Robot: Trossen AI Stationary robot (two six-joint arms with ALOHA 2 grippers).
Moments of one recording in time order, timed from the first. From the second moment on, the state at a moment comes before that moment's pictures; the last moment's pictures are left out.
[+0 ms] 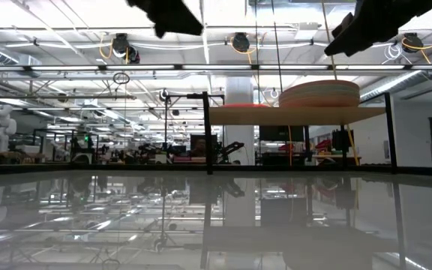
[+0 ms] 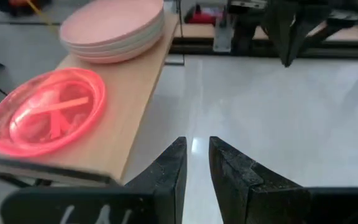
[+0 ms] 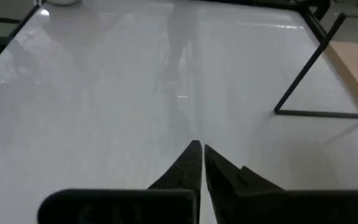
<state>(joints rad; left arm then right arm) 0.14 1.35 1.20 -0.35 -0.03 0.07 0.26 0.87 0.64 -0.36 0.27 0.08</state>
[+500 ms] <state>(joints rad) 0.11 0.80 0.59 -0.05 -0.07 0.02 0.27 0.76 0.52 -0.23 0.29 -0.06</state>
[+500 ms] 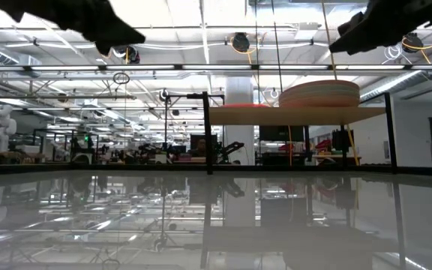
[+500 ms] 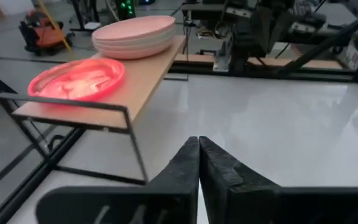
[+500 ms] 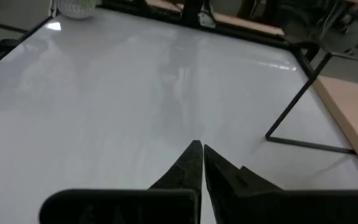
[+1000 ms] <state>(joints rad) 0.10 0.54 0.36 -0.03 -0.07 0.08 0.25 0.48 0.30 -0.17 0.29 -0.10</state>
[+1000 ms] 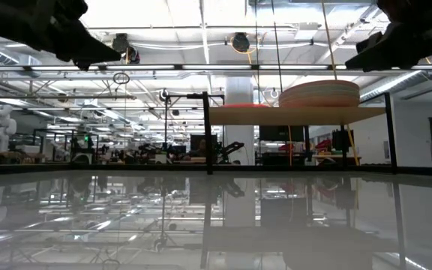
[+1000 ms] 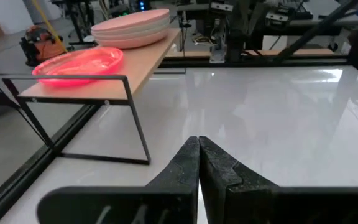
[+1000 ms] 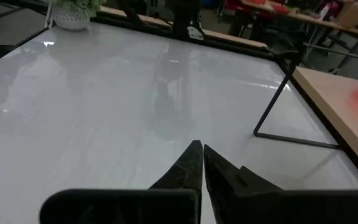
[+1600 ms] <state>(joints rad) -0.01 0.49 0.18 0.12 -0.13 0.00 0.25 0.36 0.16 -0.11 0.26 -0.13</state>
